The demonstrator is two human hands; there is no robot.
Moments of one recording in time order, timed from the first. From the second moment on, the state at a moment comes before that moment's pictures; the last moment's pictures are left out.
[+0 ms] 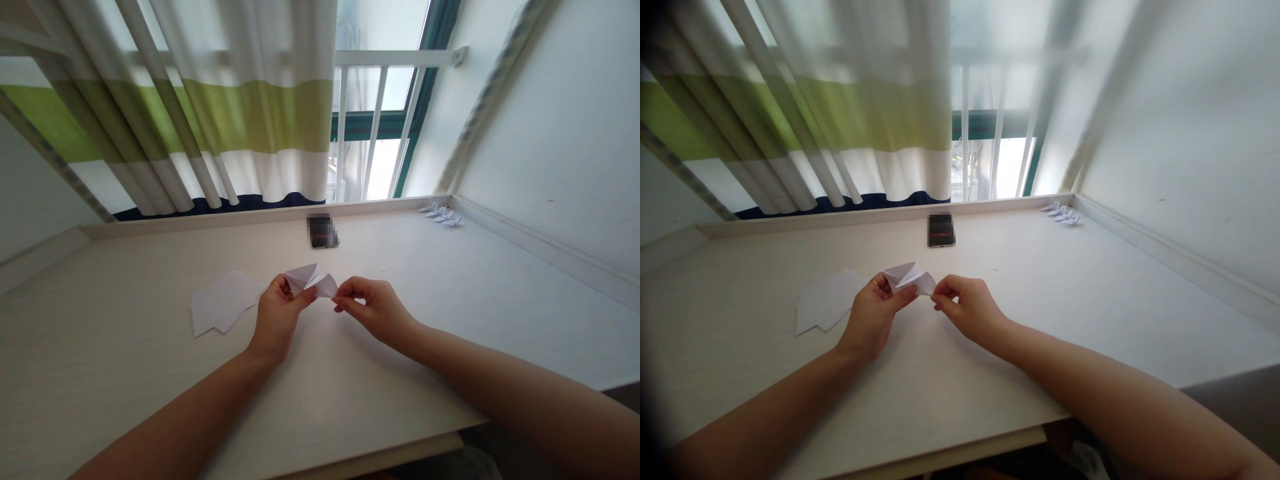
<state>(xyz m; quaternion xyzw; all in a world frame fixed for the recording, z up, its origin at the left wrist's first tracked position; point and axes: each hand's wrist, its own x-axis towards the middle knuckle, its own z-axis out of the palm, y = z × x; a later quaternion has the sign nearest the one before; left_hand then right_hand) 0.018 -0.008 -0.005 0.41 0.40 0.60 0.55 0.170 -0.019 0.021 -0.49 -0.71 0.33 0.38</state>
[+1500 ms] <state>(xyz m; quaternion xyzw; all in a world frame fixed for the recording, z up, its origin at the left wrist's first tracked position) 0.016 -0.011 0.001 0.44 0.43 0.59 0.52 0.171 -0.010 0.021 -0.49 -0.57 0.60 0.28</state>
